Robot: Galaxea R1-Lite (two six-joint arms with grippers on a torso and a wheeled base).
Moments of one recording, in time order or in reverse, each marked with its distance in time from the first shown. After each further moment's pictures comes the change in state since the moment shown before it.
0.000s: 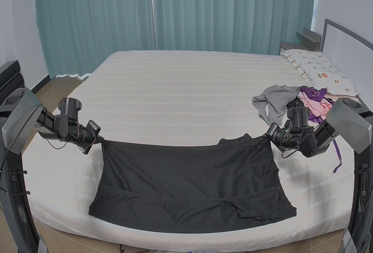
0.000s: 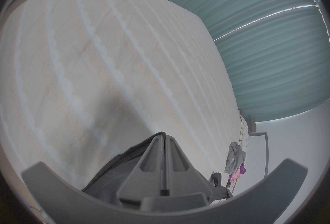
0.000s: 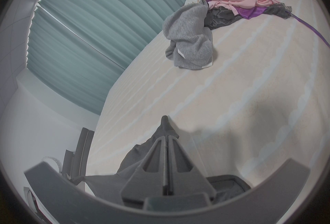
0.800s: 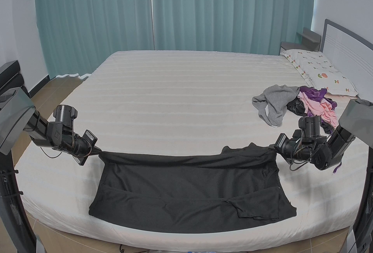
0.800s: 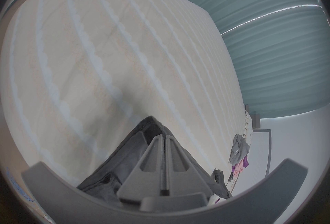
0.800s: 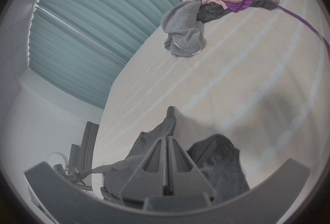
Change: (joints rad) left arm 0.002 -0.105 0.201 -0.006 -0.013 0.013; right arm -0.007 -0.159 0.325 -0.119 0.070 0.004
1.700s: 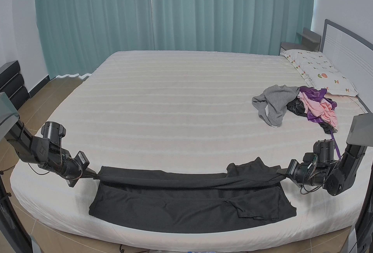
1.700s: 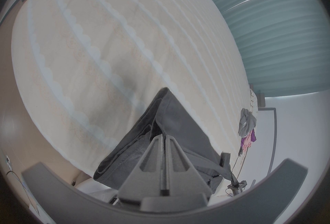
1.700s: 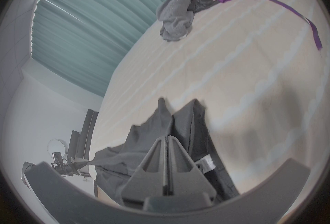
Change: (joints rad) left arm 0.039 -0.173 0.329 0.004 -0.106 0.183; right arm -0.056 -0.046 0.422 -0.299 0.113 -0.105
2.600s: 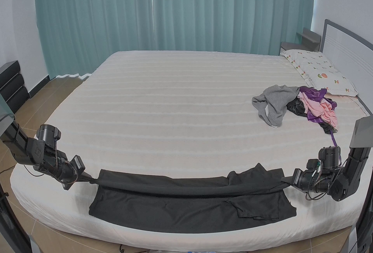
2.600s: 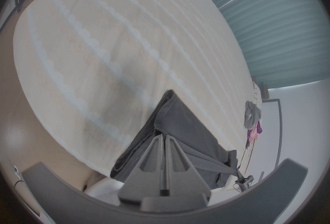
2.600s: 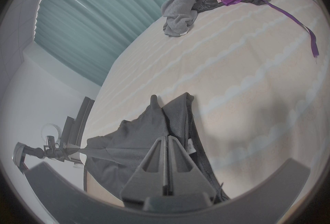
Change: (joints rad) left arm 0.040 -0.029 0.037 0.030 0.000 0.112; right arm -0.046 -0.002 0.102 -0.051 0.037 -0.152
